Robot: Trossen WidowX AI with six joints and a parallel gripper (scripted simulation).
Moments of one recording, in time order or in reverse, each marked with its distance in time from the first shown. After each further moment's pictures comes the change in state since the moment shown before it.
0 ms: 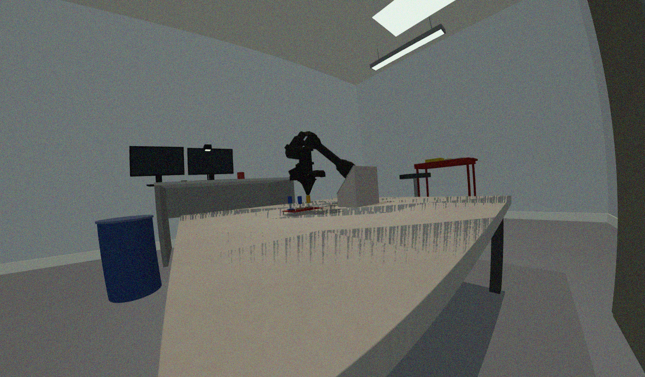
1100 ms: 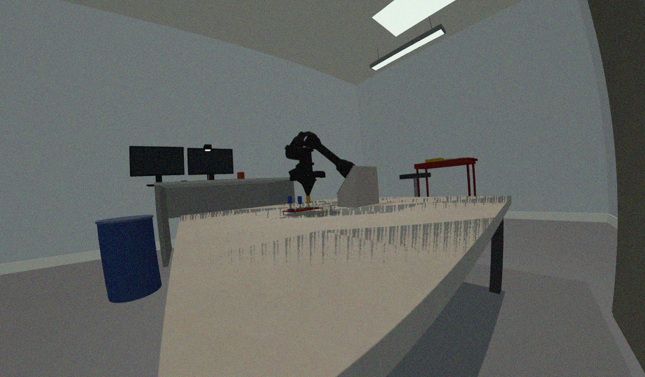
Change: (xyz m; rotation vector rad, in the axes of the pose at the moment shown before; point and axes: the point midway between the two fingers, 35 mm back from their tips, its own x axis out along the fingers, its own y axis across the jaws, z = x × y) arm 0.003 0.000 0.000 -0.003 0.000 -0.001
